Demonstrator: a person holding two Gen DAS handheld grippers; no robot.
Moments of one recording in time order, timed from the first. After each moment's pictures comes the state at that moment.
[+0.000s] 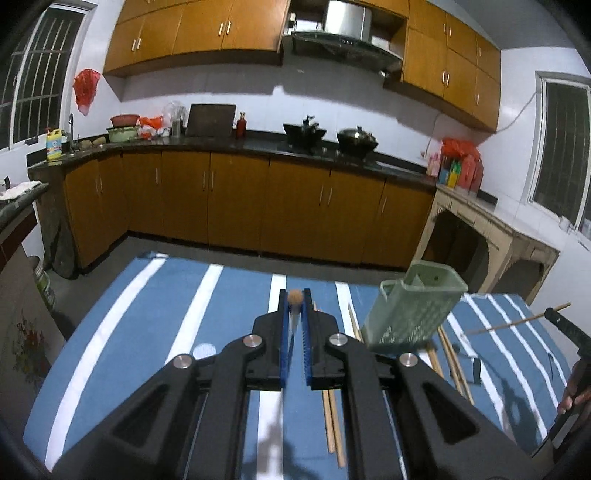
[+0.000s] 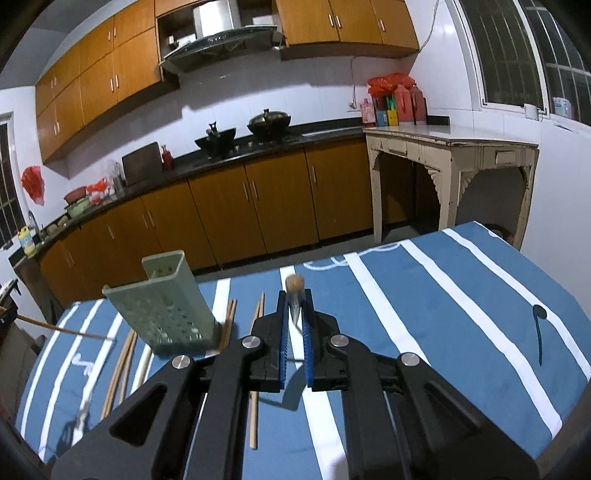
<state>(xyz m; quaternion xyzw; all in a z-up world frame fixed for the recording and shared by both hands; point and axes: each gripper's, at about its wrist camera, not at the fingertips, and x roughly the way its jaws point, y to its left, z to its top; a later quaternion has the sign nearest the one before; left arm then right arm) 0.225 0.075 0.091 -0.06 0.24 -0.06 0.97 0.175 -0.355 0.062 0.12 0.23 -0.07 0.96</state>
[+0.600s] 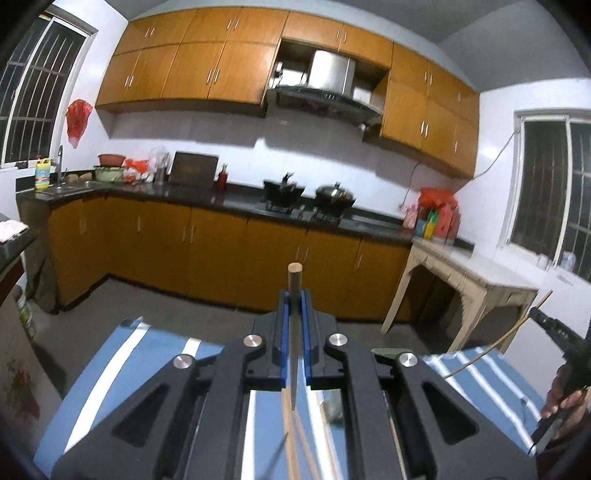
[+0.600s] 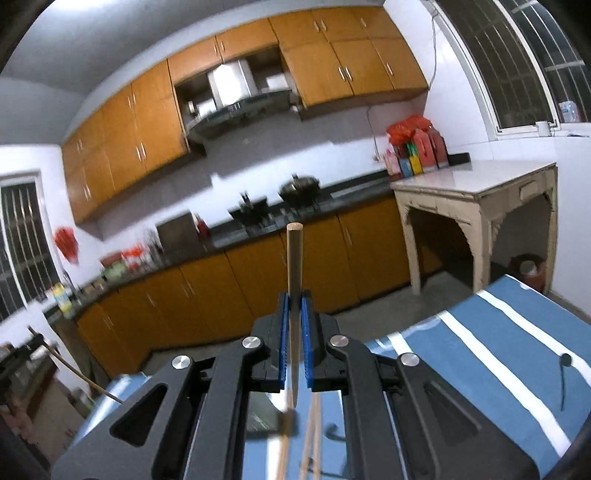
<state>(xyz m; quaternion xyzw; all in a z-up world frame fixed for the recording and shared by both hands) 0.225 0.065 0.196 -0.09 0.13 -0.10 0.98 0.177 -0.359 0.159 0.18 0.09 -0.01 0.98</state>
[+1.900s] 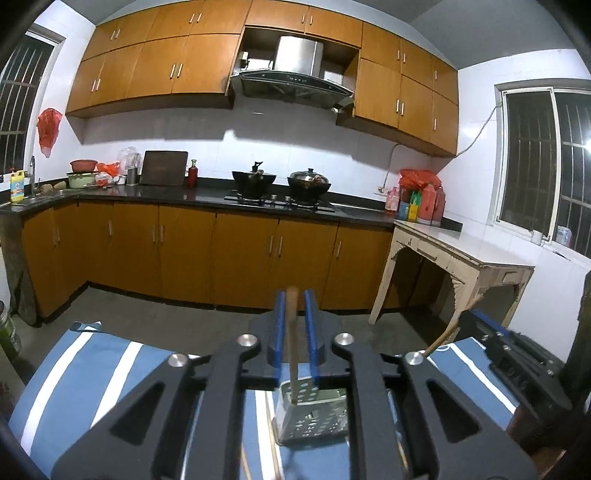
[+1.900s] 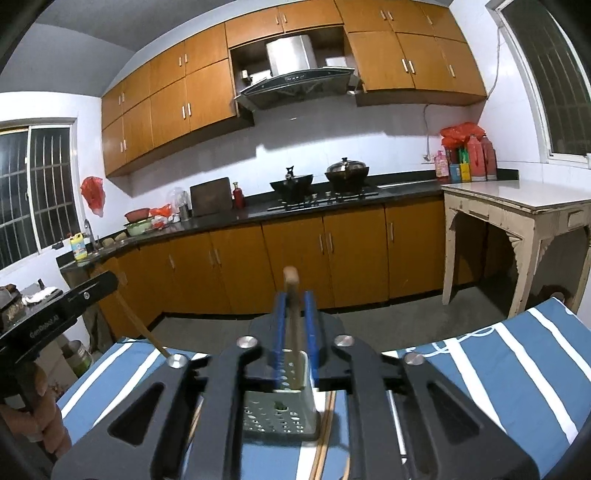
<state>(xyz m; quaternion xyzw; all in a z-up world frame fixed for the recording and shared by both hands) 0.287 -0.044 0.155 -0.05 0.15 -0.12 0.98 0.222 -0.282 0.124 0.10 0.13 0.05 0.99</state>
